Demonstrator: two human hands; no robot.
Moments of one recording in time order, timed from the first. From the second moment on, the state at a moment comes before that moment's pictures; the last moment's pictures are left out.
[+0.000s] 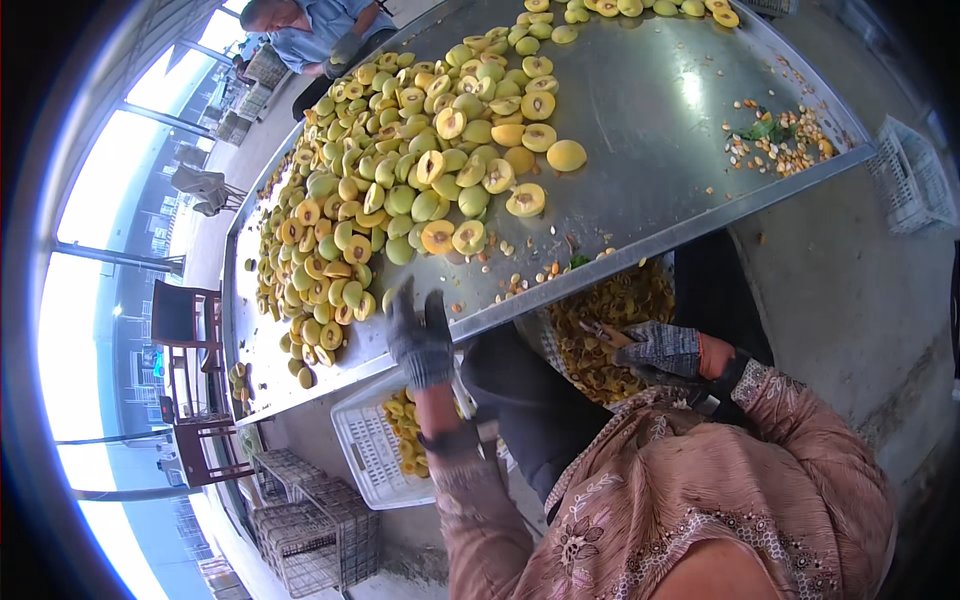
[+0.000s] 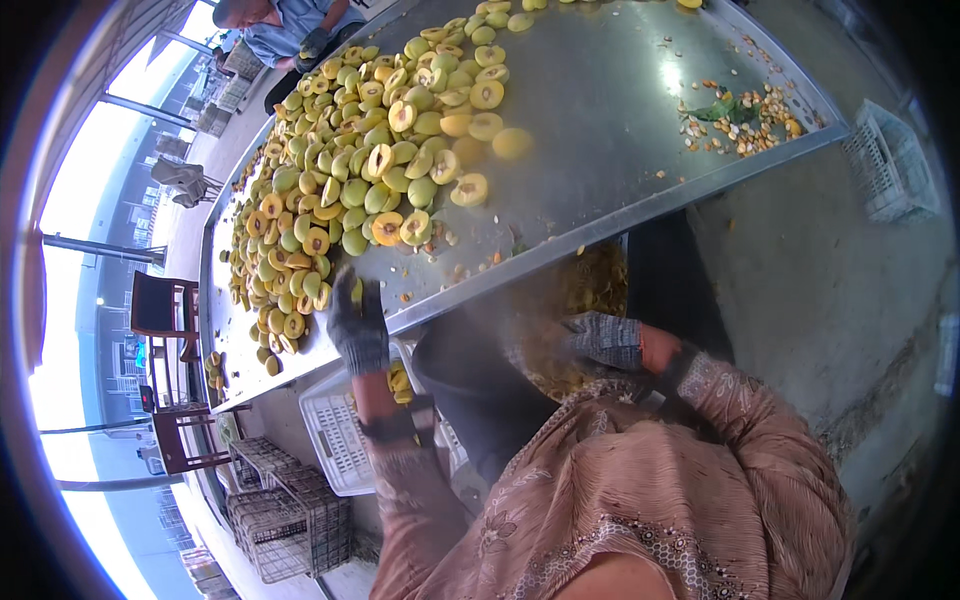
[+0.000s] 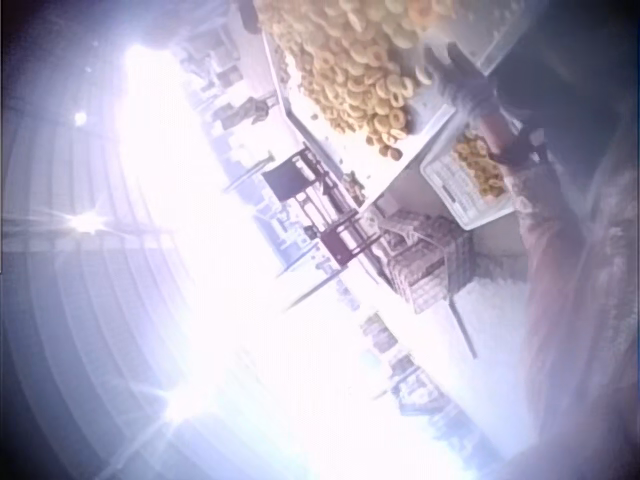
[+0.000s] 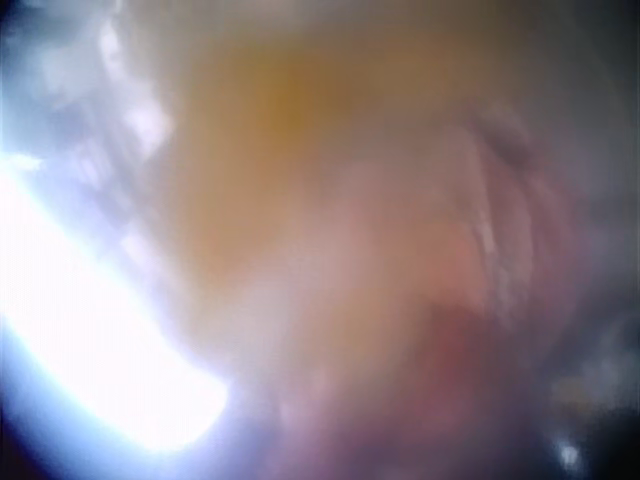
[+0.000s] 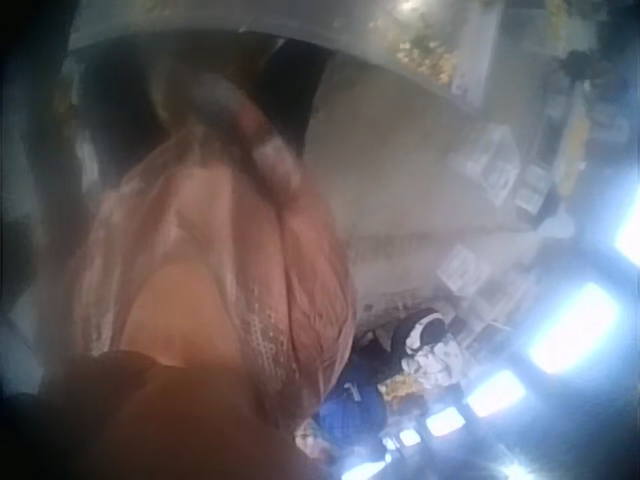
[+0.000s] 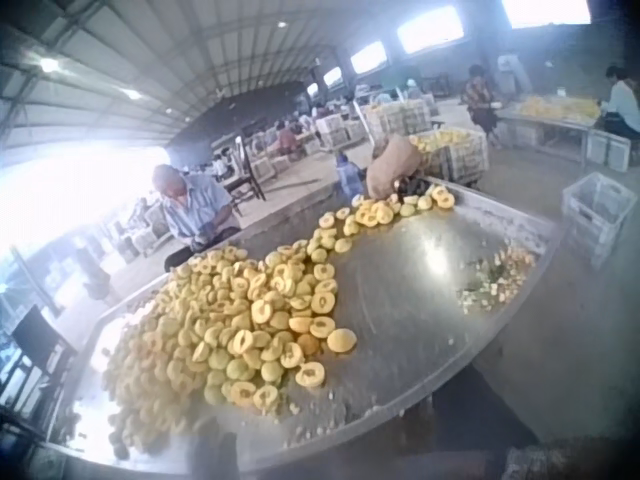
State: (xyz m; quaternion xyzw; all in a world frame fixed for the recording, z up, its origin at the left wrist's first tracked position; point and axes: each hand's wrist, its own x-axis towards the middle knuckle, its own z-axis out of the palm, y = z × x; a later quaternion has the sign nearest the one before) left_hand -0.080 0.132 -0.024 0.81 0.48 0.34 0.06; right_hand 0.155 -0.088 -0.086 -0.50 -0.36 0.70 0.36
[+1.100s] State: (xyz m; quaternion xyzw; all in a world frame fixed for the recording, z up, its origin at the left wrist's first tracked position) left_hand -0.032 0.037 -0.021 0.42 0.32 0.50 0.69; right_hand 0.084 -0.079 -0.023 -0.51 -0.40 0.59 0.47
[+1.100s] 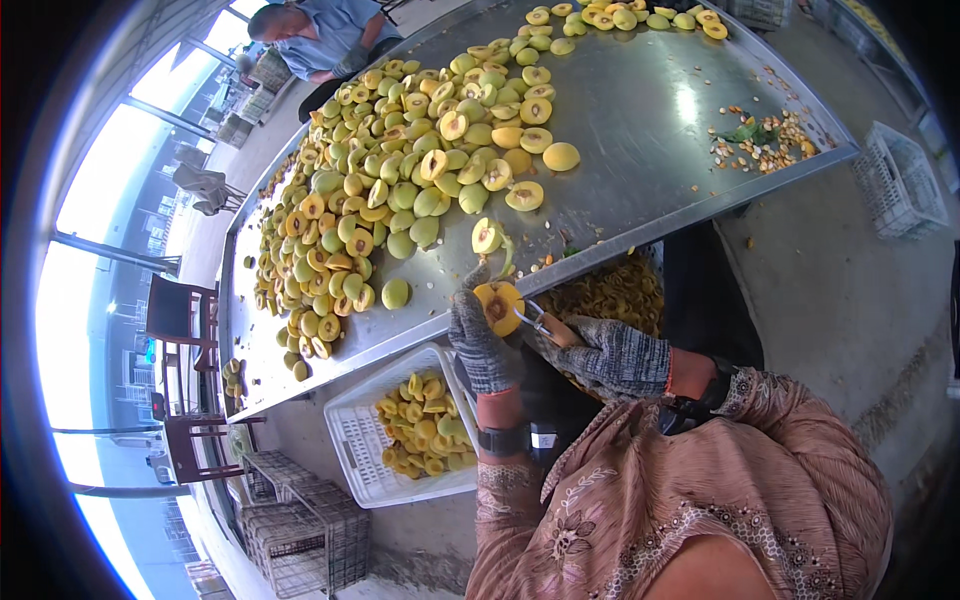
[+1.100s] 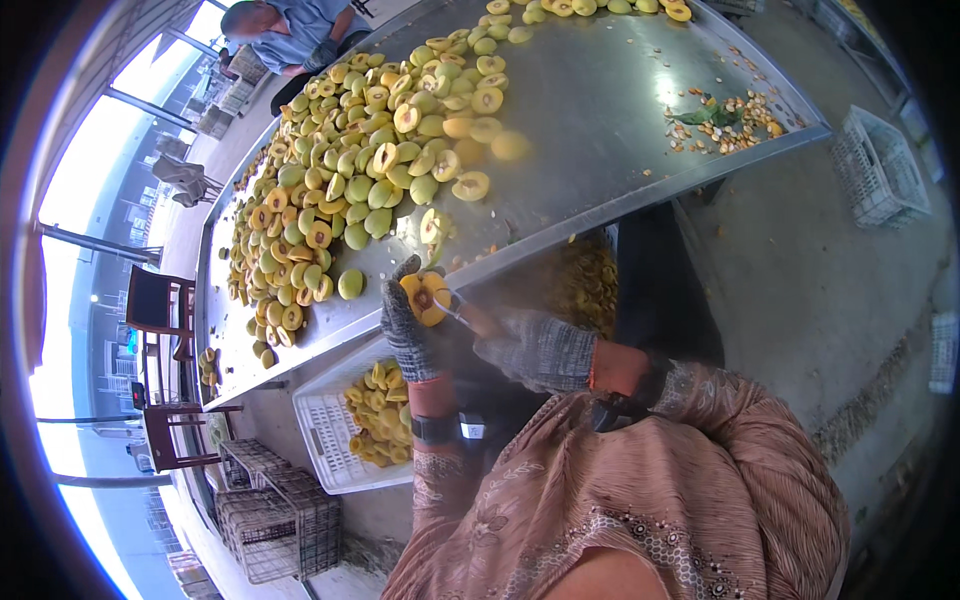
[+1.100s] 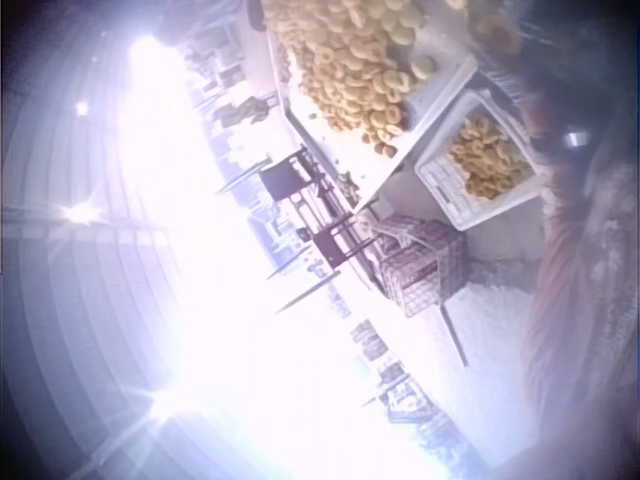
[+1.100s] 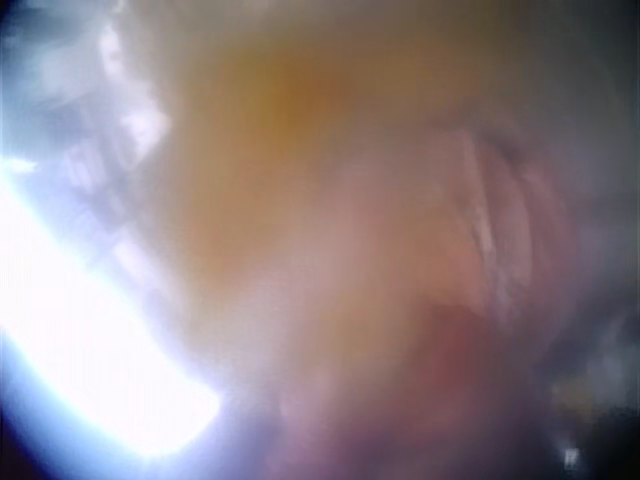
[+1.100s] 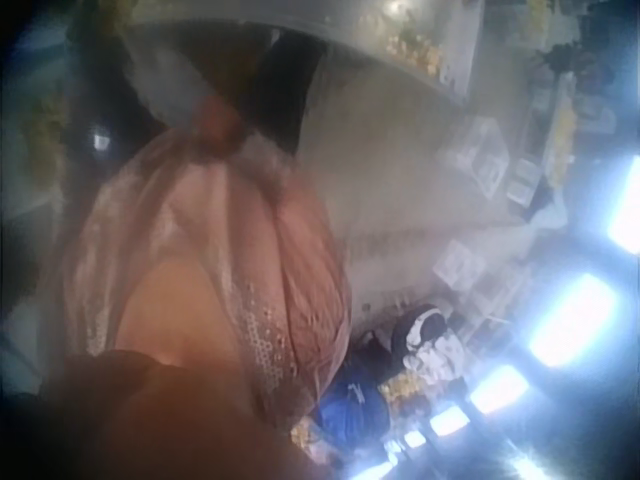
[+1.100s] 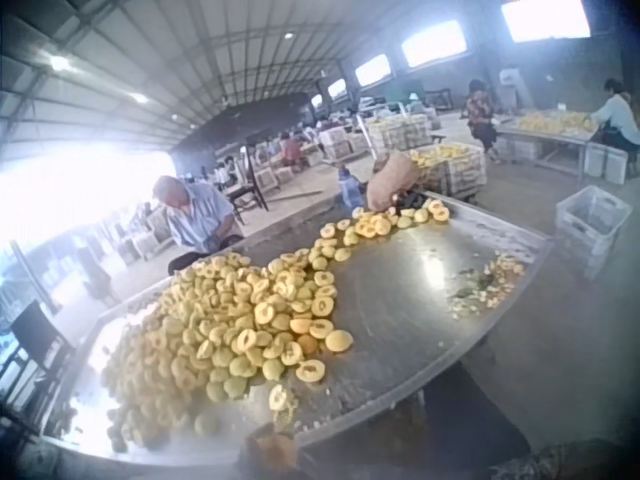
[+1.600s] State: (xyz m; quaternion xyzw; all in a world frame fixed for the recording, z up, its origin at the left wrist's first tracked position) left_hand -0.030 -0.018 -0.036 0.63 0.40 0.48 0.45; right_hand 0.077 -0.066 -0.015 -0.61 -0.64 0.10 0.45
